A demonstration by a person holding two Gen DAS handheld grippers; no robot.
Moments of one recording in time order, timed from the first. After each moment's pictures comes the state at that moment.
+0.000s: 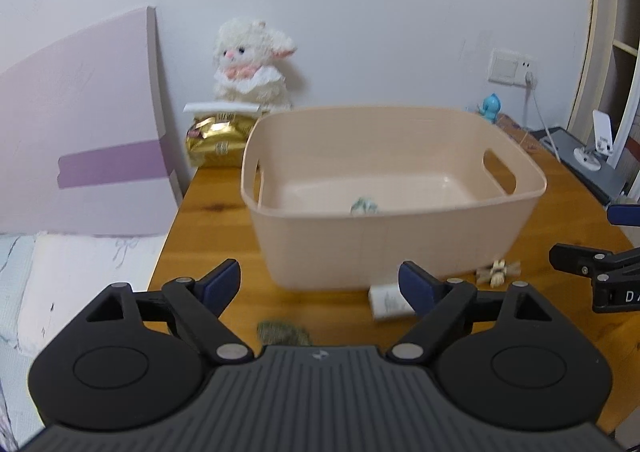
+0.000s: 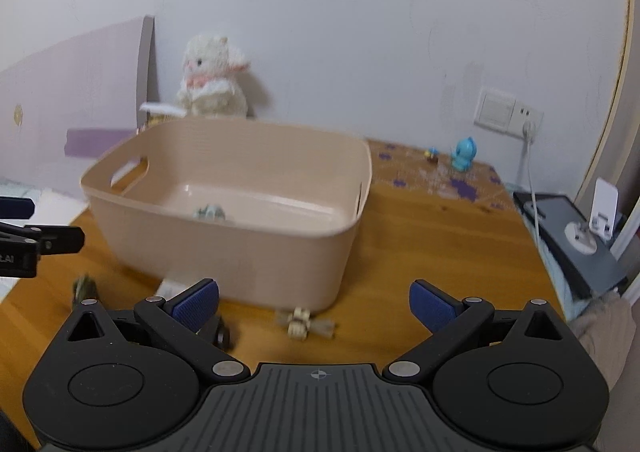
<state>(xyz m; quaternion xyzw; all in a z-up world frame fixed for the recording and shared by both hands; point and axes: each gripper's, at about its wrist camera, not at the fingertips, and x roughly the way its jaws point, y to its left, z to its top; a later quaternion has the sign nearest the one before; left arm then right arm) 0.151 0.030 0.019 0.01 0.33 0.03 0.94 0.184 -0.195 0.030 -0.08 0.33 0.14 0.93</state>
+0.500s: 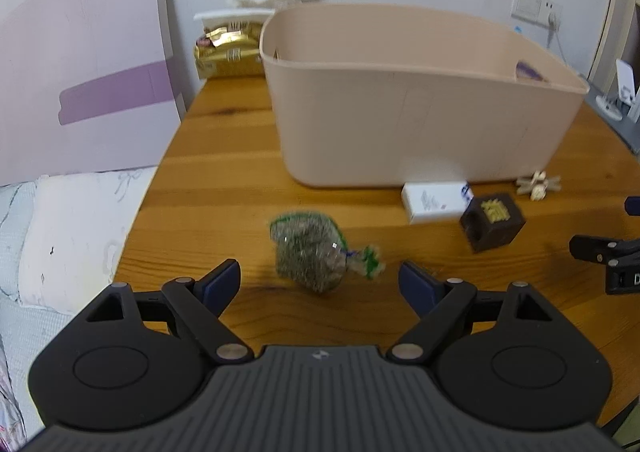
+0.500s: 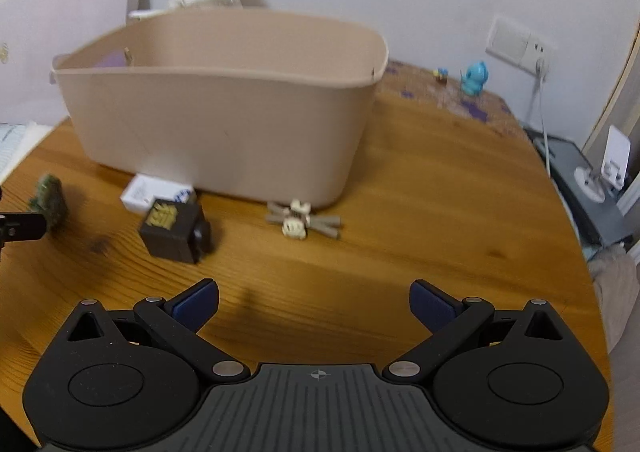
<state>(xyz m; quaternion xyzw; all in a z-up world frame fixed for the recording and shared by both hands) 0.146 0.048 -0.050 0.01 0.41 0.04 0.91 0.188 -0.189 -0.041 -0.11 0.41 0.12 0.90</state>
